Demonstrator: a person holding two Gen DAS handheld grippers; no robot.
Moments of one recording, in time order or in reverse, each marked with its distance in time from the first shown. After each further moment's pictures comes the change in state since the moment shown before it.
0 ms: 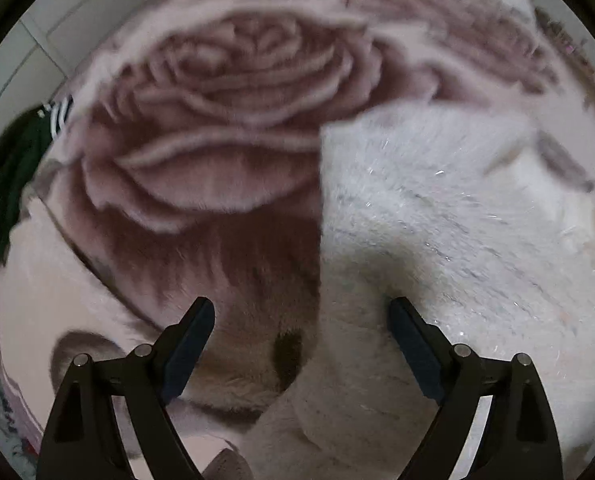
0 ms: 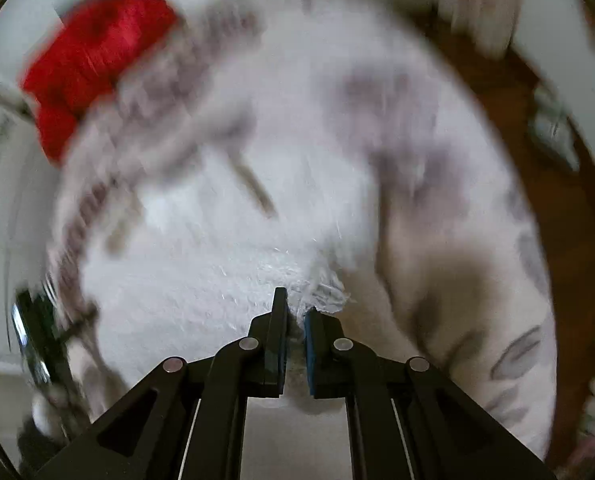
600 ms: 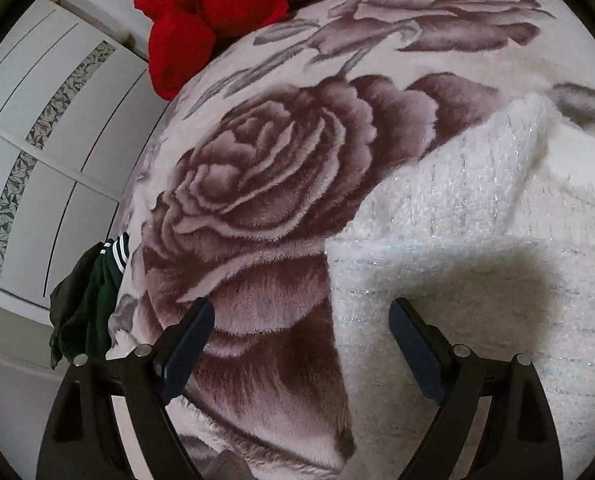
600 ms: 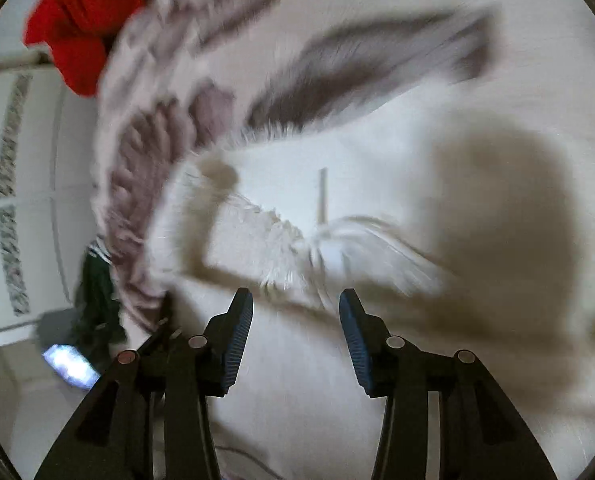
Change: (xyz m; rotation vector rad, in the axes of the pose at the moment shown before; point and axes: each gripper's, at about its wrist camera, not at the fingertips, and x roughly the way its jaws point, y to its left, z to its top) left arm -0.009 -0.047 0.031 0.339 -0.237 0.382; right arm 0.118 0.197 0.121 -0.124 0.234 0.253
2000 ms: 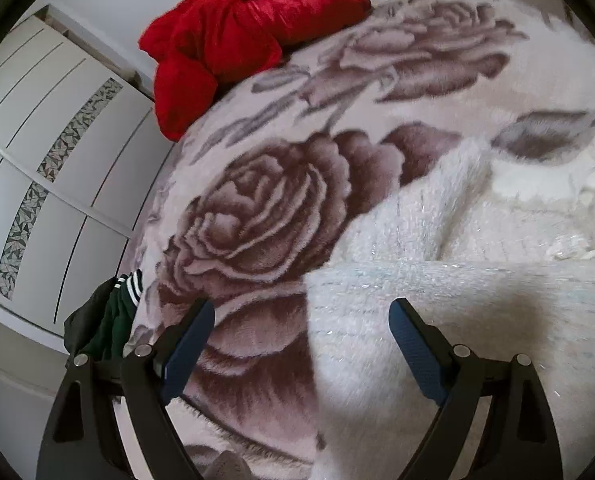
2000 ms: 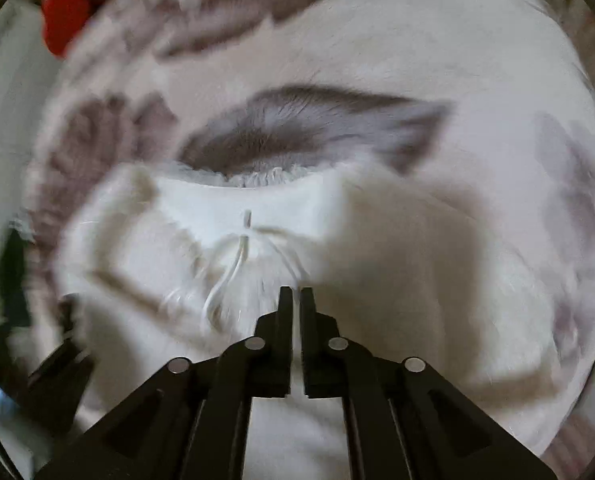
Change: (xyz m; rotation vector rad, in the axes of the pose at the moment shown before) left arm -0.059 -0.020 0.011 0.030 -0.144 0.028; right arm -0.128 -0.049 -0.046 -0.120 -0.245 -0.248
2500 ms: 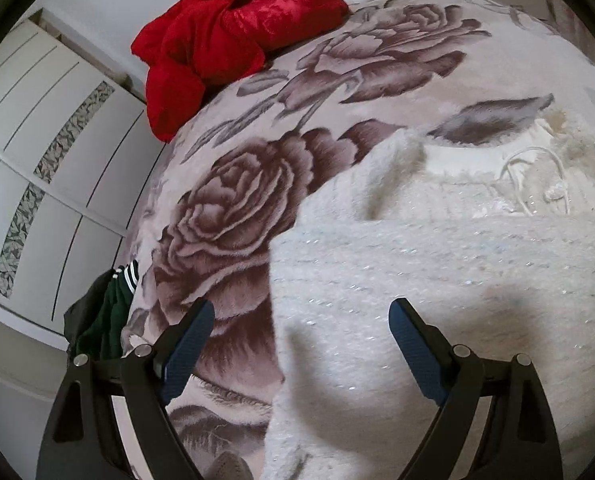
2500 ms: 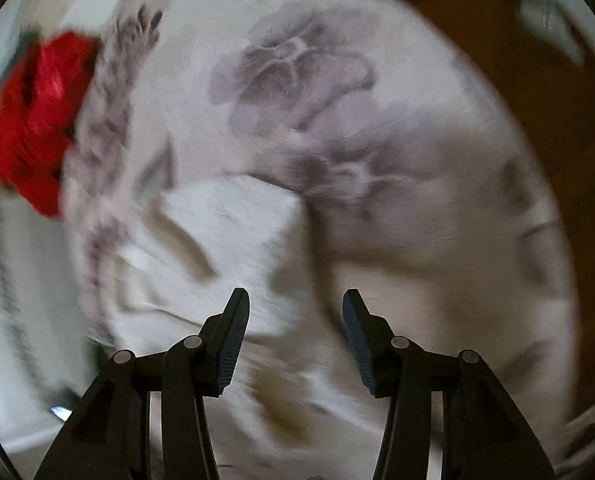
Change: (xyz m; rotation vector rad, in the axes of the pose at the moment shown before) left arm -0.048 -0.035 -0.019 0.034 0.011 -0.034; right arm -0.035 -0.218 -0.073 0.581 -0.028 0.326
